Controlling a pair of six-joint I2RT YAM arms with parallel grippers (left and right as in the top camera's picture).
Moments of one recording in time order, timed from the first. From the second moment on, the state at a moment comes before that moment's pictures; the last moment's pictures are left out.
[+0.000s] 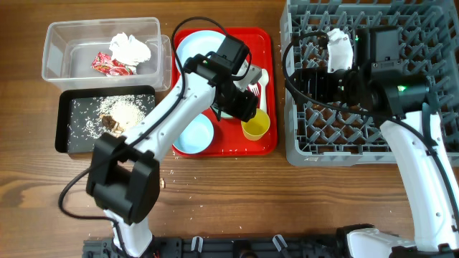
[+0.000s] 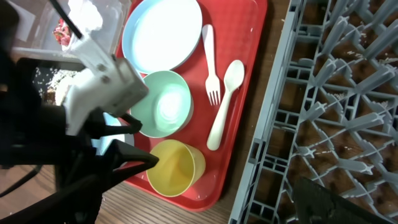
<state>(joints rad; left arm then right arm) -0.55 1.93 1.59 -0.96 0.28 -0.04 0.15 1.41 1.42 -0.96 -0.36 0.07</state>
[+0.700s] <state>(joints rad) -0.62 2.05 1.58 -0.90 0.21 -0.04 0.15 1.43 1.42 -0.95 -0.36 0.07</state>
